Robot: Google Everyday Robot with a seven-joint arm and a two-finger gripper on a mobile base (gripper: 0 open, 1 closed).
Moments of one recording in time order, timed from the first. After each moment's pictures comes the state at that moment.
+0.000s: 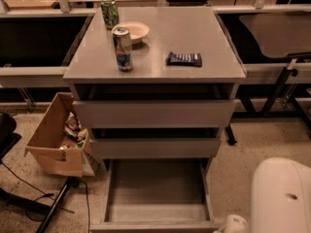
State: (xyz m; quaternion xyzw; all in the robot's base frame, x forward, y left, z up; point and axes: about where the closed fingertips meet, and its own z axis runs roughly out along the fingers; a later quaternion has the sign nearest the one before) arm 0.335 -0.241 0.155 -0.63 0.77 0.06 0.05
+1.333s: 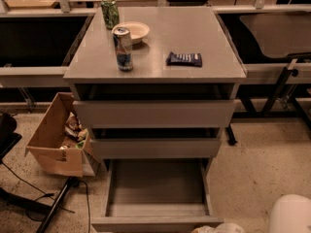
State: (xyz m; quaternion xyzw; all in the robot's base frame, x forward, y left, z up) arm 0.403 -0.190 0.096 -0.63 0.73 0.07 0.25
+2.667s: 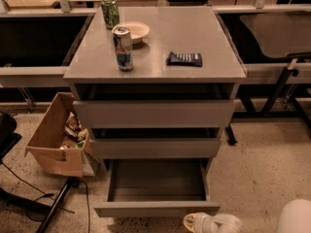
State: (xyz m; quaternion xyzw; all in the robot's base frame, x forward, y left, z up) arm 0.467 -0.167 0.135 -0.61 0.72 0.05 0.33
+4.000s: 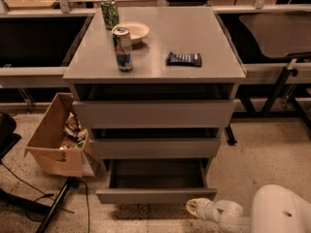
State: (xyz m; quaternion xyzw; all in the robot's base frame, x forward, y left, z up) arm 0.536 -0.190 0.127 -0.61 0.70 0.03 0.37
